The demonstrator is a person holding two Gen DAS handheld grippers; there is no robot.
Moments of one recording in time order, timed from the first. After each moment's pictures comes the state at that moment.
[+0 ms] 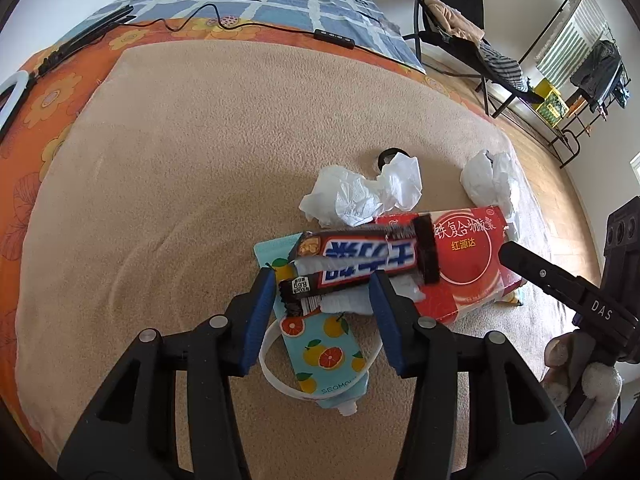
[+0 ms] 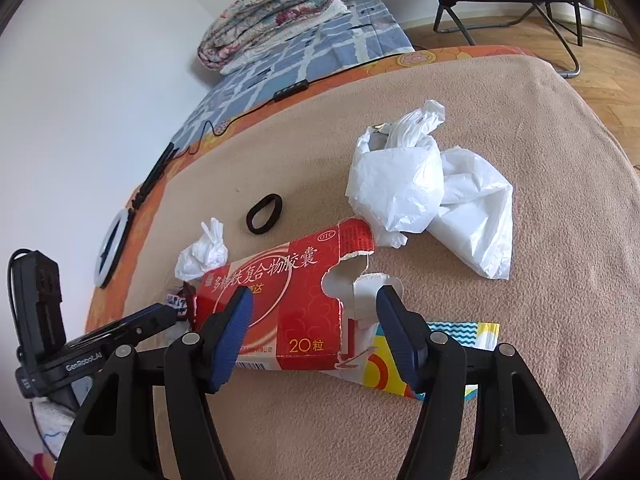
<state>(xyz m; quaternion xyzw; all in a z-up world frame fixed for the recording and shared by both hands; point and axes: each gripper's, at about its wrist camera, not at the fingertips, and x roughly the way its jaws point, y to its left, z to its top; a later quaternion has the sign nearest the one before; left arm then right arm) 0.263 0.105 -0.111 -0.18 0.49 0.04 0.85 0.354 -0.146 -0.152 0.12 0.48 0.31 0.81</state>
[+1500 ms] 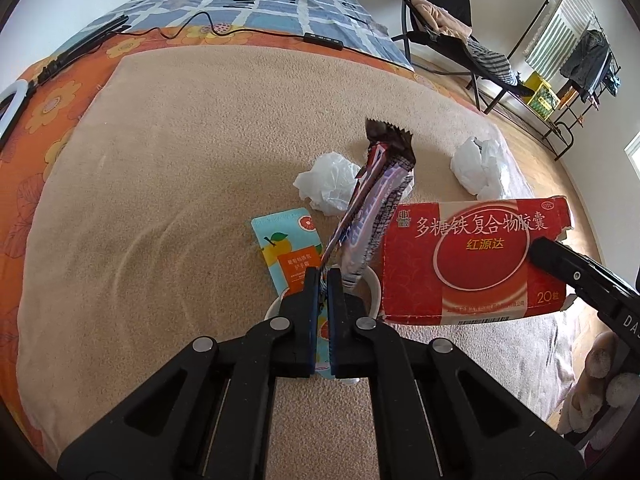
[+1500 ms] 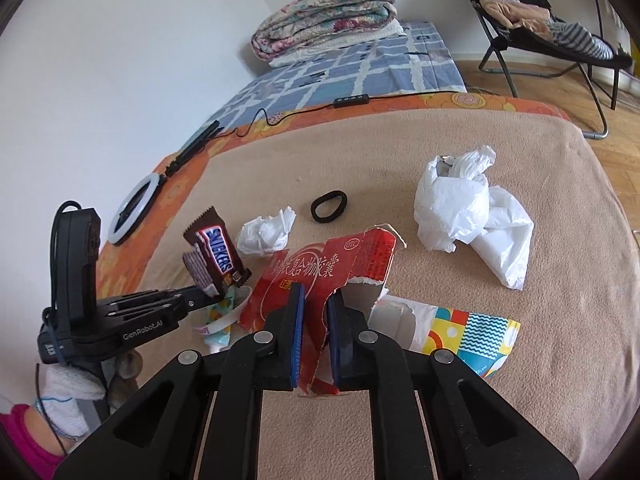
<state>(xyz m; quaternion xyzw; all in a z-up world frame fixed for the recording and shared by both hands) 0.245 0.102 -0.109 -0.17 0.48 0.02 0.86 0.307 -0.126 -0.112 0.03 0.43 0.36 0.83</state>
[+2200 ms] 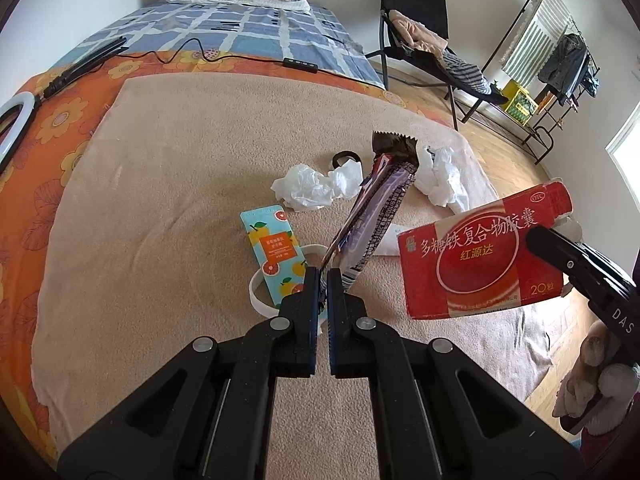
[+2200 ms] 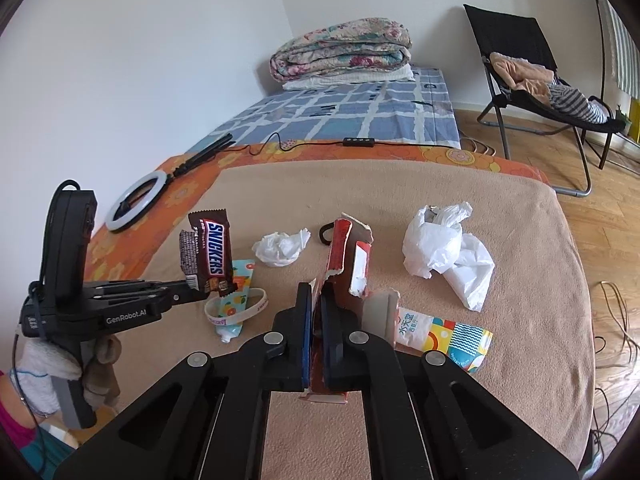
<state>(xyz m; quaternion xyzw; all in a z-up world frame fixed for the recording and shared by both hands) 0.206 0.089 -0.065 -0.17 0.45 0.00 0.87 0.263 -0.138 -0.069 -0.02 0.36 0.35 0.86</state>
